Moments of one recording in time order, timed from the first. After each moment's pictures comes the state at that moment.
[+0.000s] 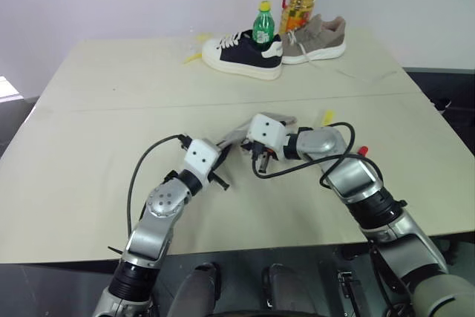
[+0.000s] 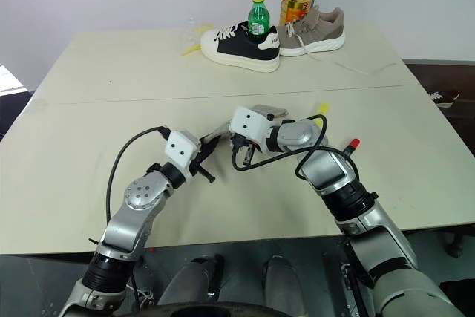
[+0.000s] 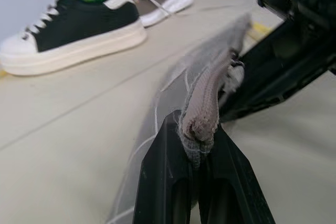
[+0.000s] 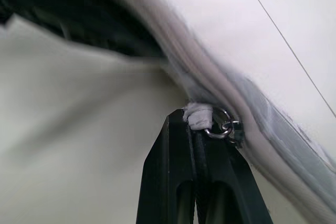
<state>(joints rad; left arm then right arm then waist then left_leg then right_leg) -0.14 0.21 -0.20 -0.23 -0.02 0.17 -0.40 -0.66 -0.47 0.41 -0.08 -0.05 0.56 0.87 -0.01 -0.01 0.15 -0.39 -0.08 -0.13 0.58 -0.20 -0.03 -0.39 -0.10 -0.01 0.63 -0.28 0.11</state>
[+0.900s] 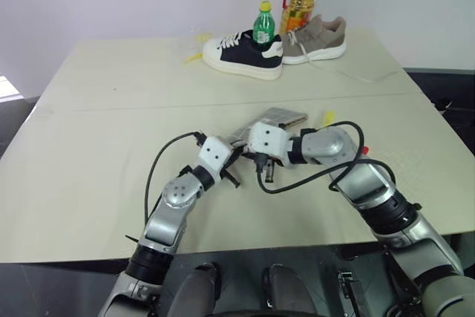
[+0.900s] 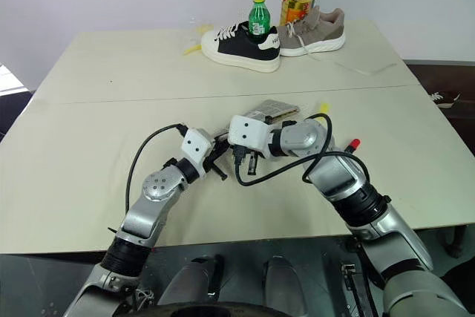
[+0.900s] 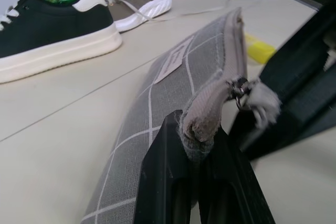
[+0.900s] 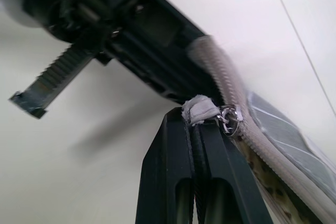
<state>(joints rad) -0.25 0.14 -0.23 -0.02 -0.01 0.07 -0.43 -0.64 -0.57 0.44 -0.22 -0.06 0.58 0.97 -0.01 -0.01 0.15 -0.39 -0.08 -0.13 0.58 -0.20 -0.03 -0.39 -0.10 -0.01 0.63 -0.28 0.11</state>
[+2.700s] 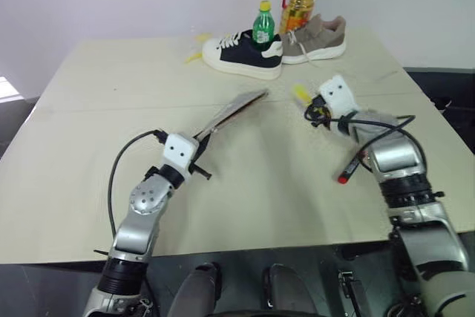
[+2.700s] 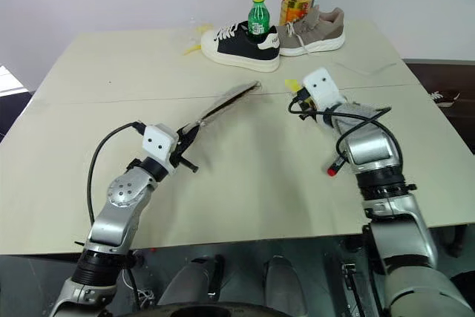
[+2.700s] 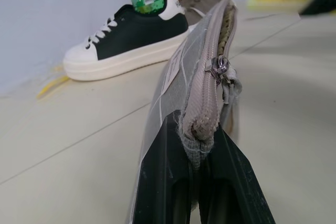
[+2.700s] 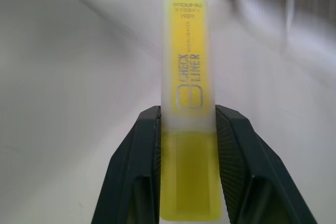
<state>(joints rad) -0.15 0.26 -0.07 -0.17 -0.06 0.05 -0.37 -0.70 -0.66 0.15 0.12 0.01 0.42 0.65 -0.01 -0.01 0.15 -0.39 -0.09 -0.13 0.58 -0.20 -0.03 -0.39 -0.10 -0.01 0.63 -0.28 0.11</state>
